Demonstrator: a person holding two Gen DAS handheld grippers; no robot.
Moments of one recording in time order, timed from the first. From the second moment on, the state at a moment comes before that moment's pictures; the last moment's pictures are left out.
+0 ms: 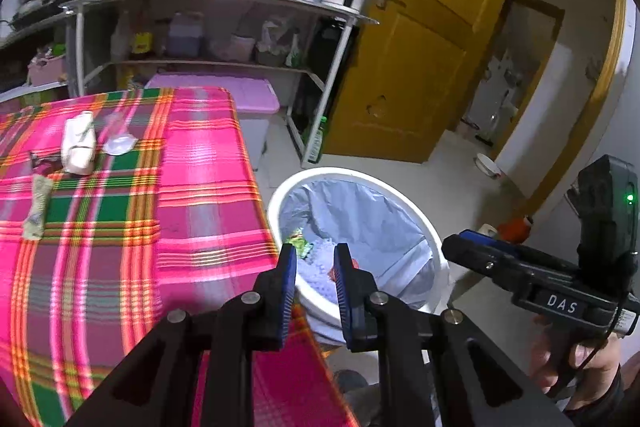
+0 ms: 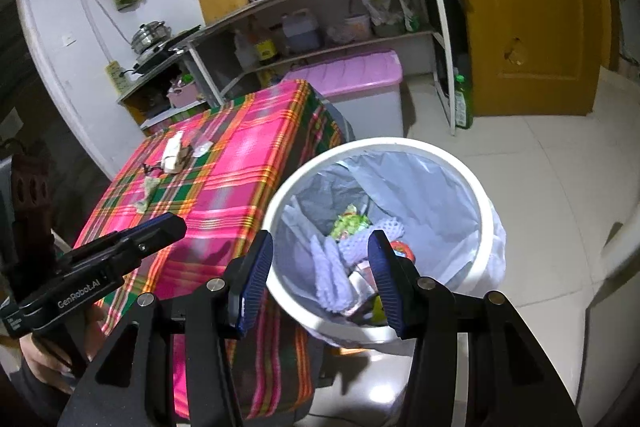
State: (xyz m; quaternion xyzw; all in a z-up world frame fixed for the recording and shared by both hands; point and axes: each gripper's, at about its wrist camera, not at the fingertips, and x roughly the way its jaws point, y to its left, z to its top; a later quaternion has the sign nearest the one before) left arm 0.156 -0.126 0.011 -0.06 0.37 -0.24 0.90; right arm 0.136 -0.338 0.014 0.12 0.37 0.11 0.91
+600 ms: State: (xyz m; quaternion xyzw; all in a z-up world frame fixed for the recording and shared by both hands) left arm 0.101 -0.067 0.020 -0.06 0.33 -0.18 0.92; right arm 0.119 -0.279 0.027 0.08 0.36 0.17 0.91
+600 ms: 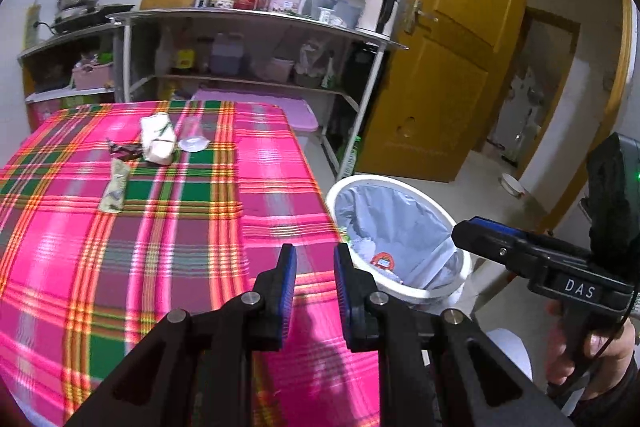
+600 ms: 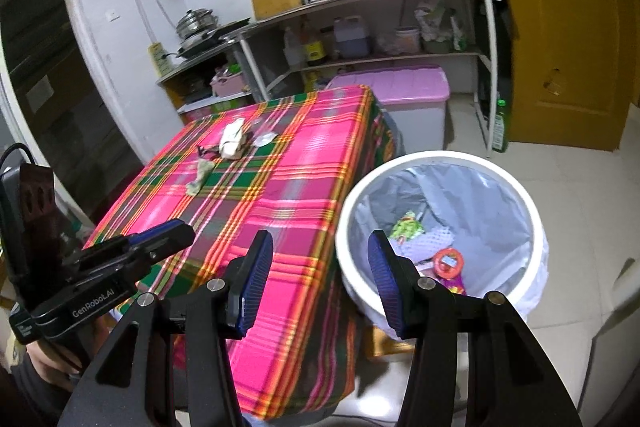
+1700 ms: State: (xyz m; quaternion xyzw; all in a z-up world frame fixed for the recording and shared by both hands) left arm 0.179 0.059 0.005 -0.08 0.35 -0.04 0.93; right arm 0.204 -0.176 0.037 0.01 0.37 0.25 0.90
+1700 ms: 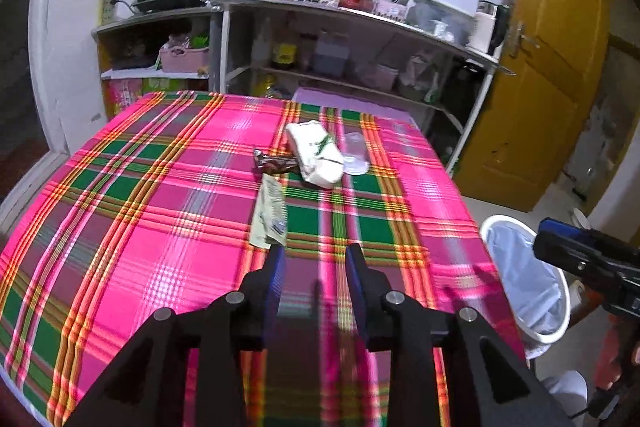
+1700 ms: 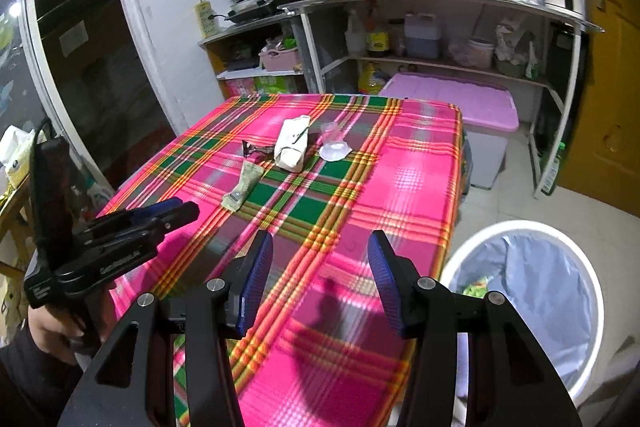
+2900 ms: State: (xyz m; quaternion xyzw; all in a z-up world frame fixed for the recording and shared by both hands) left arm 0.244 0.096 -0.037 -0.12 0.38 -0.02 0.92; right arm 0.331 -0.082 -0.003 -0.03 0.42 0.28 0.87
